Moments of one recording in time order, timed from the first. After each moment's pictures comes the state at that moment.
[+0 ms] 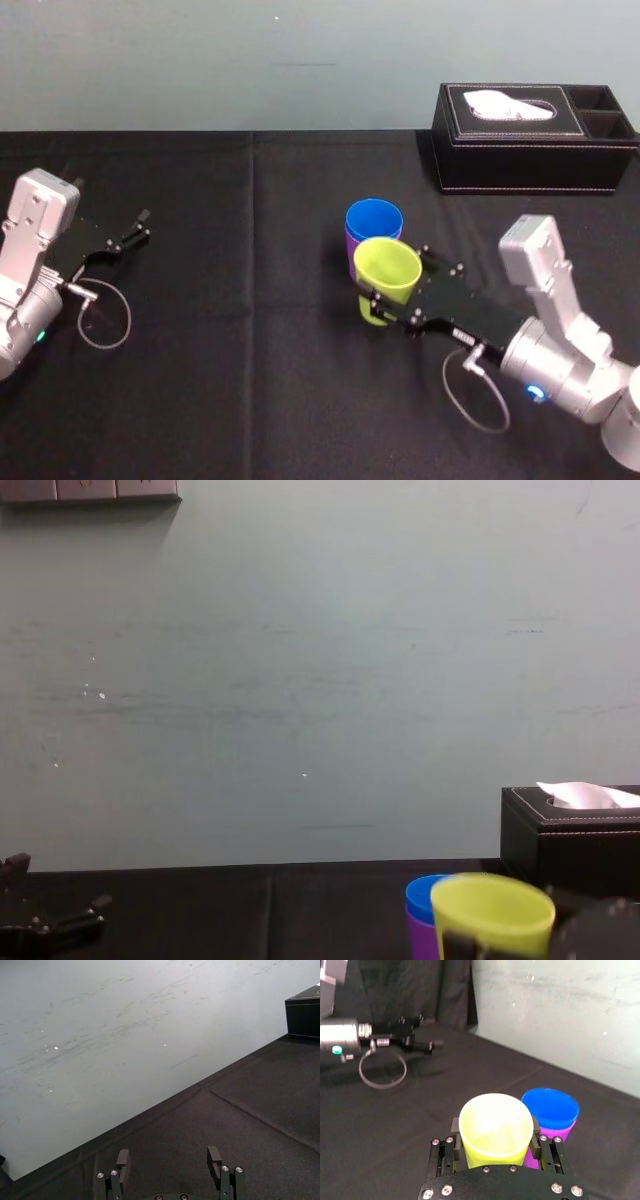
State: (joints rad) left arm -0.20 0.60 0.45 -1.41 -0.25 -0.12 0.03; right arm 0.05 0.48 -0.35 -1.61 0.34 -0.09 0.49
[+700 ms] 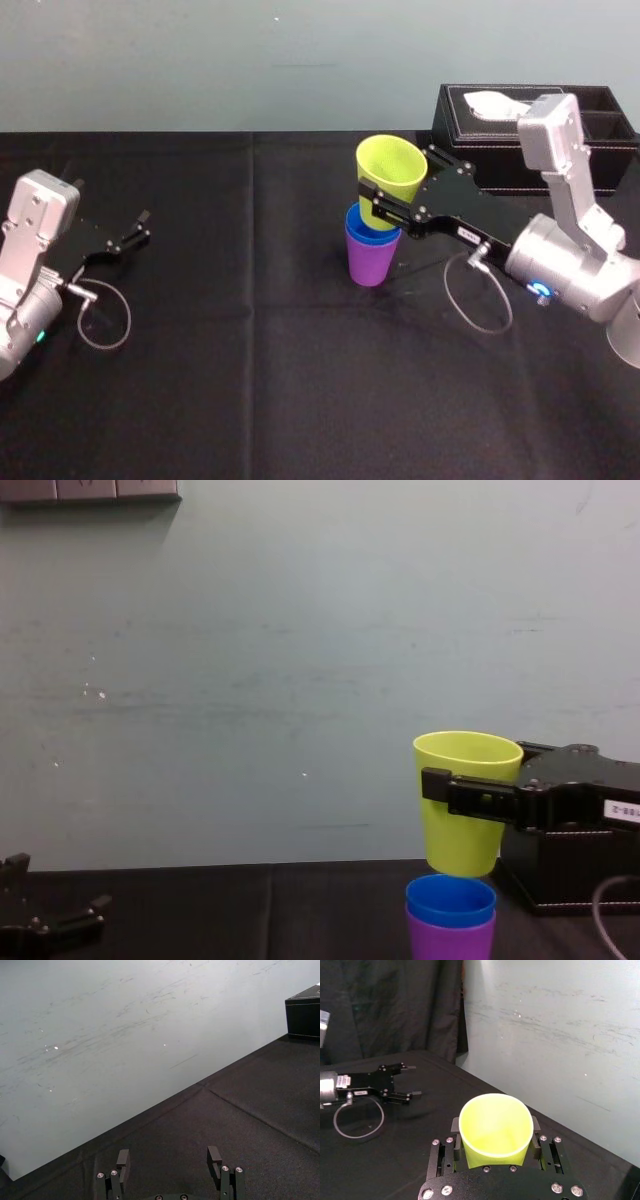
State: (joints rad) left arm -0.20 0.60 0.45 -1.41 -0.25 -0.12 0.03; right arm 0.25 0.48 -0.36 -1.60 0.40 0.01 0.50
